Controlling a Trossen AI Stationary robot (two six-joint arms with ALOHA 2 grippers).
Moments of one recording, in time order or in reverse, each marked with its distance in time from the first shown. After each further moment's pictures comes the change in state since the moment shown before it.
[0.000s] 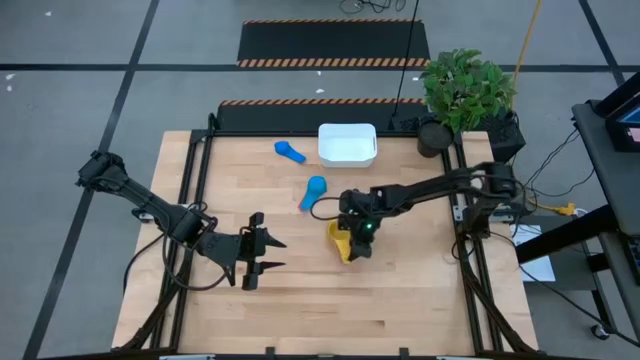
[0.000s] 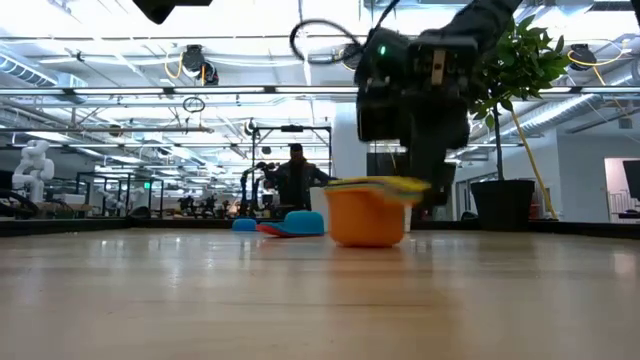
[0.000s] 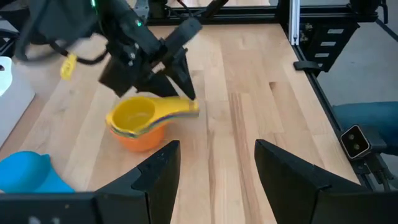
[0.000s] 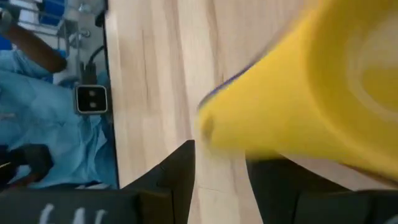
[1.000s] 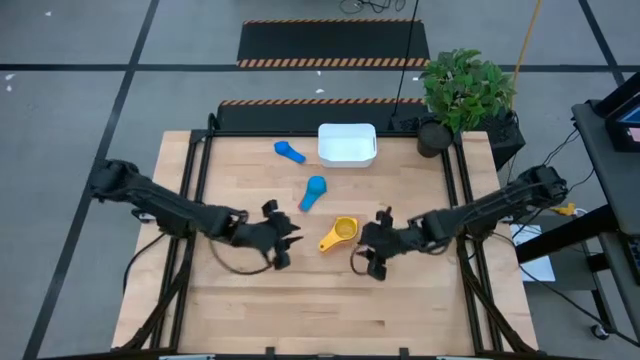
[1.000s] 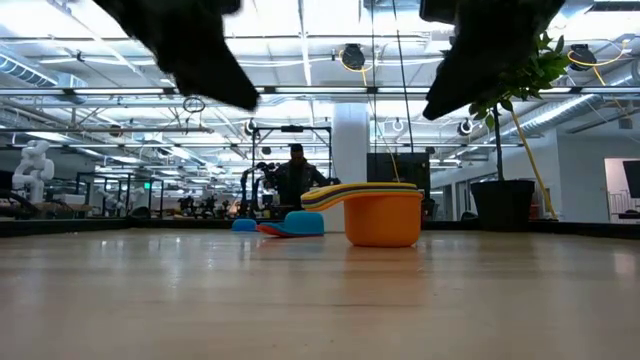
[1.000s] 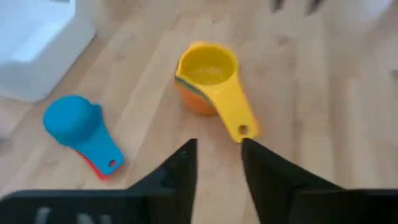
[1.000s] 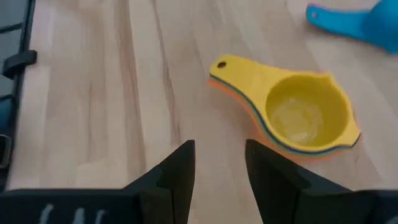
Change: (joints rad) left arm 0.218 0.200 -0.058 0.109 -0.024 -0.078; right arm 0.381 -0.375 -0.071 -0.091 0.931 0.136
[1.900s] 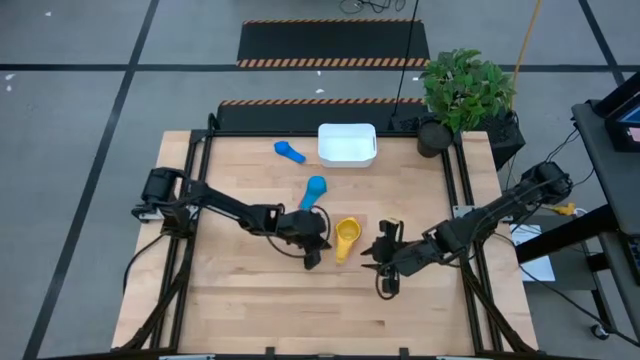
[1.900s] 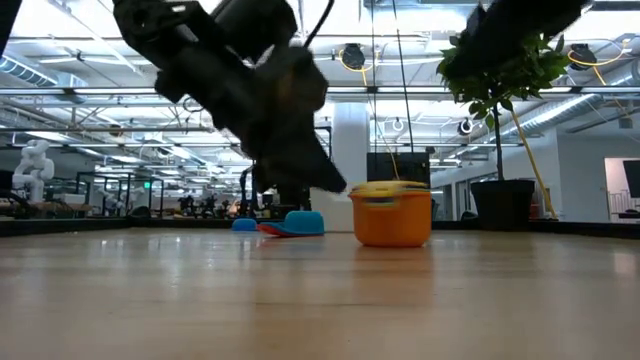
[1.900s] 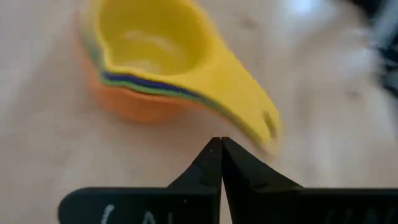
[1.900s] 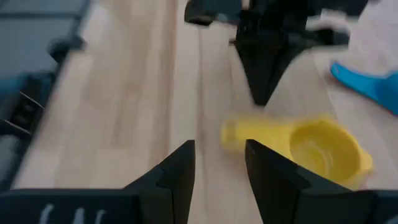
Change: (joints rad) left arm 0.193 0.425 0.076 0.419 0.514 -0.100; right arm 0.162 -0.067 -0.055 0.102 0.120 -0.160
